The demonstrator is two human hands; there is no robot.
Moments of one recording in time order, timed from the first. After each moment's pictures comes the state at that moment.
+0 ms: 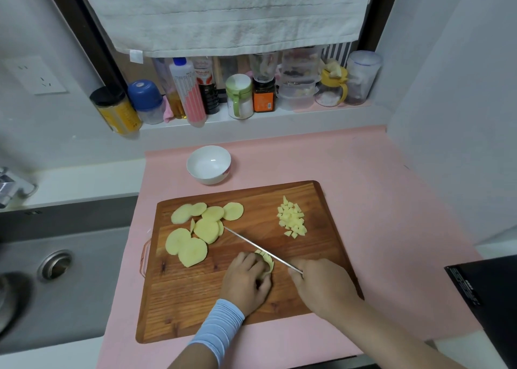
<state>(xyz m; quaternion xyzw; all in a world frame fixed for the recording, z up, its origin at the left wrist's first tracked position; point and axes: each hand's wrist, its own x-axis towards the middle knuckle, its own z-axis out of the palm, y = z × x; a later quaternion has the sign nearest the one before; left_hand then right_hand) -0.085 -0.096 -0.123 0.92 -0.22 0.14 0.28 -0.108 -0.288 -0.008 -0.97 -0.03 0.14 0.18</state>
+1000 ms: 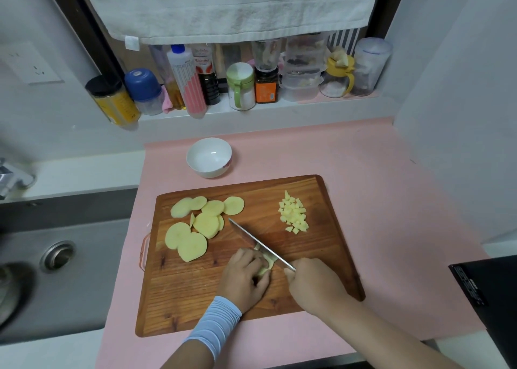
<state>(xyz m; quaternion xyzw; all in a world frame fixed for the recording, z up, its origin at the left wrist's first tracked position) -0.084 -0.091 -0.133 0.91 -0.22 0.14 0.31 -0.098 -0.273 -0.022 -0.95 0.03 0.23 0.21</state>
